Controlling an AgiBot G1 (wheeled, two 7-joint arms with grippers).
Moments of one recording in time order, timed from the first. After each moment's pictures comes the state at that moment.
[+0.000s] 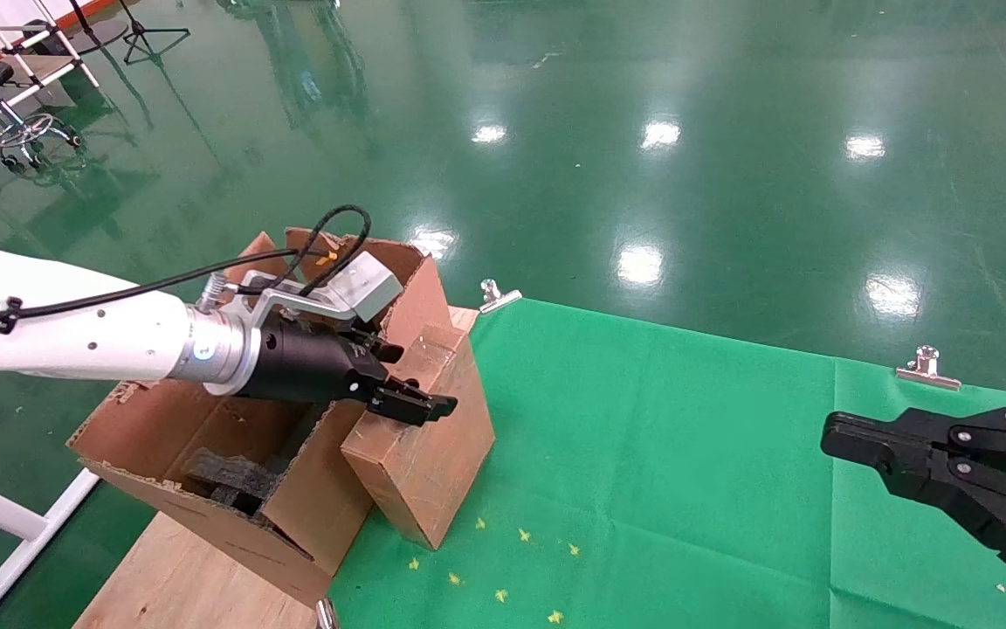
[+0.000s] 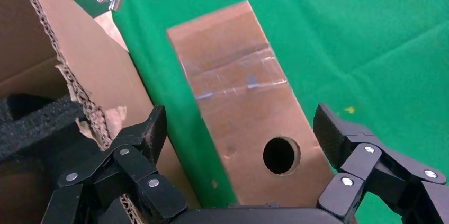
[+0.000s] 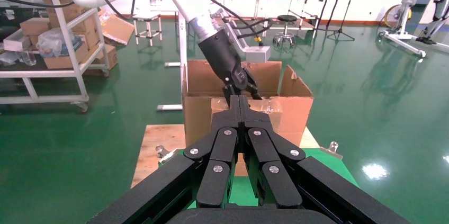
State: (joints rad) left arm -1.37 0.62 0.64 -1.36 1.75 1.24 -1.15; right arm 1.09 -0.59 -0.34 1.26 -0.69 -1.47 0.15
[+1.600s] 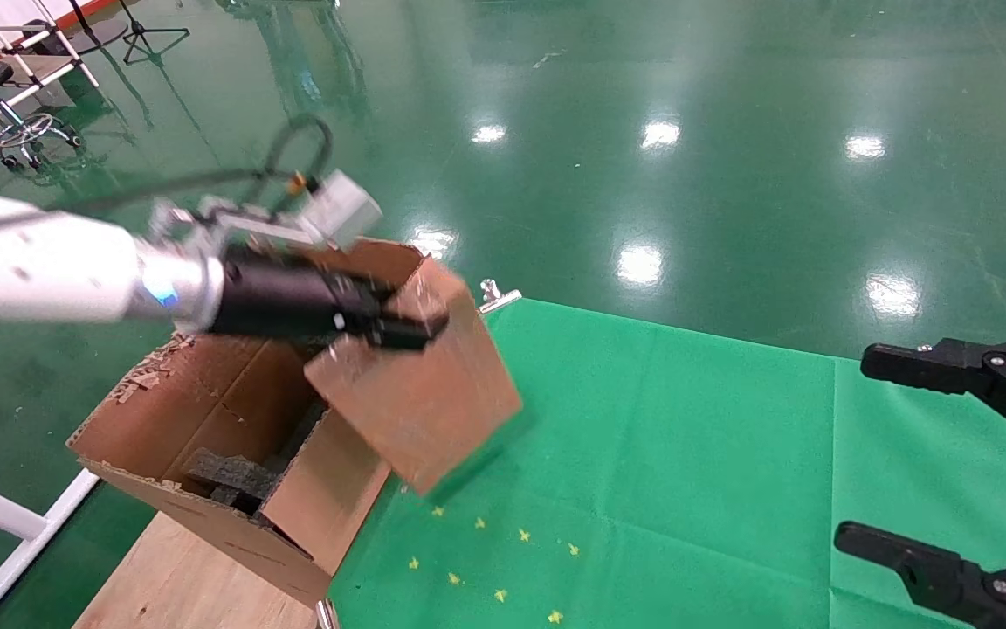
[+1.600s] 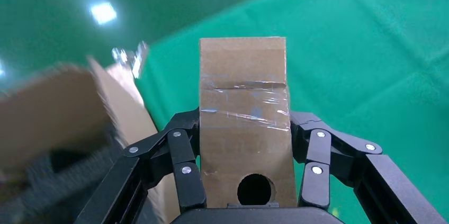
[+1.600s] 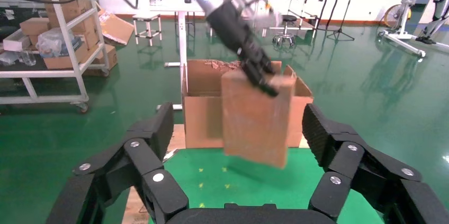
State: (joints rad) left arm -1.50 0.61 0.57 -1.22 1.63 1.29 -1.01; right arm 1.09 -0.59 -0.34 1.26 -0.69 -1.47 0.15
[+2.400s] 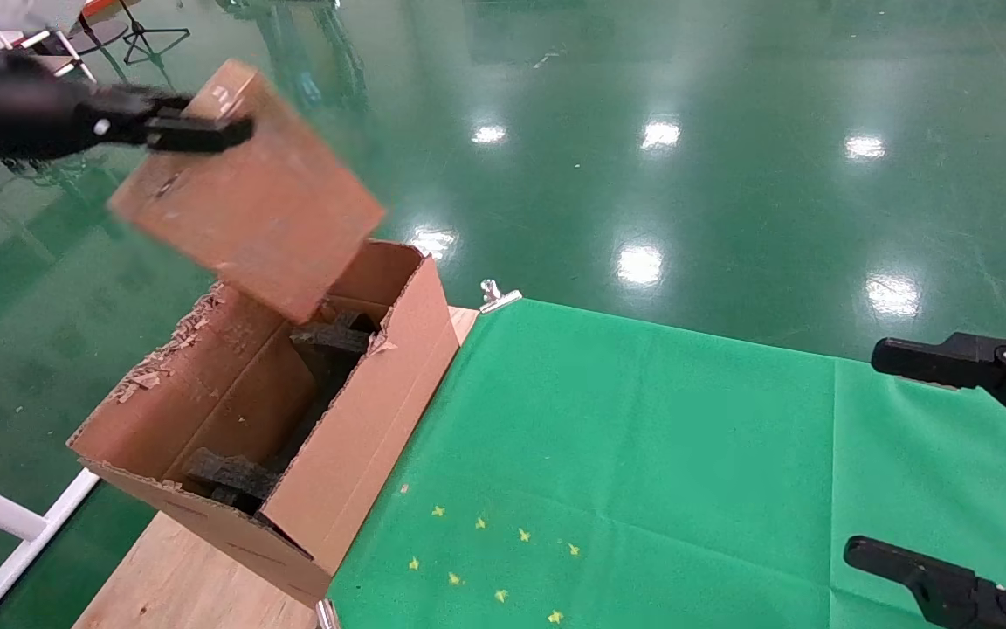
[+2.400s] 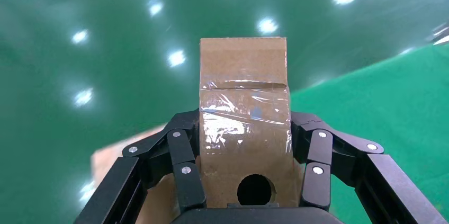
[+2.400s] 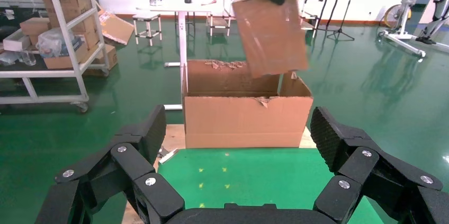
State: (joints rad) left arm -1.96 0.57 0.54 -0.58 1.71 1.39 -0.55; right arm 1.09 -0.59 -0.34 1.26 -0.69 -1.47 0.15
